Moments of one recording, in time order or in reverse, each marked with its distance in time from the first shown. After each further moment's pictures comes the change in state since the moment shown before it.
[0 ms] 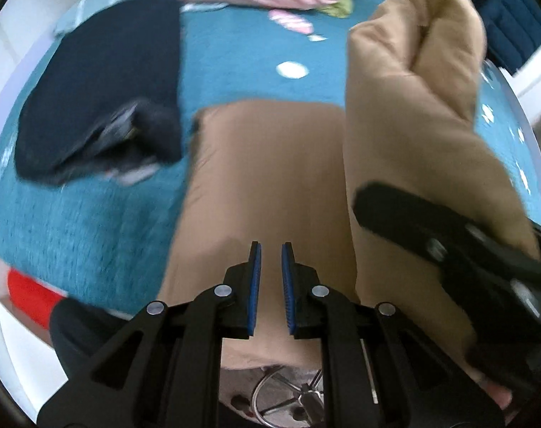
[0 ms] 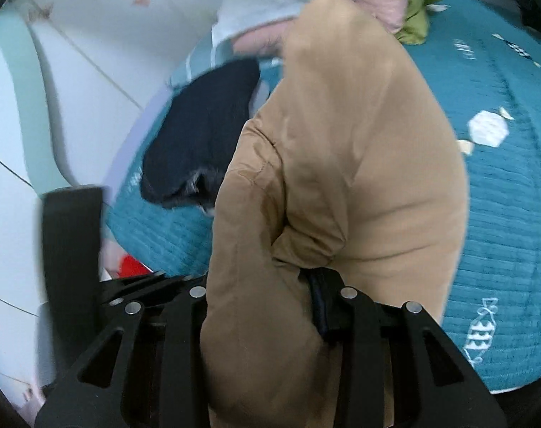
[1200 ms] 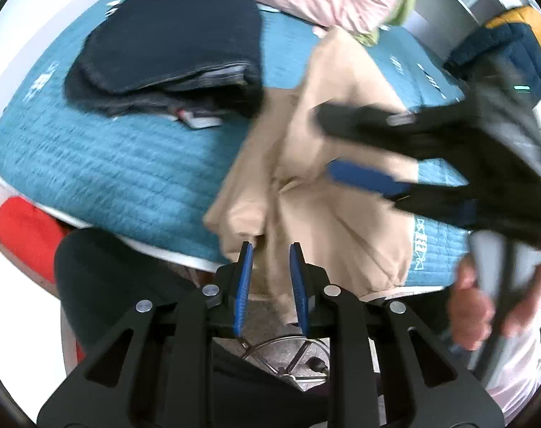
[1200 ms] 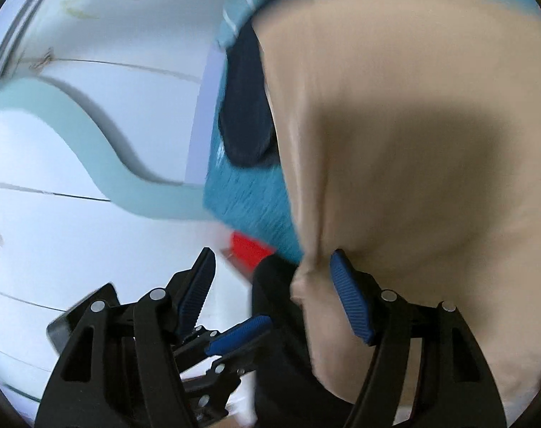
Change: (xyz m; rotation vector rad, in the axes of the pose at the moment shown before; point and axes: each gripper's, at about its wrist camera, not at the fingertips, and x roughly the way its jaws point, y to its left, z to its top) left arm -0.056 0.054 -0.052 -0.142 -0.048 -0.114; right arm 0.025 0.005 0.006 0.202 0.096 0.440
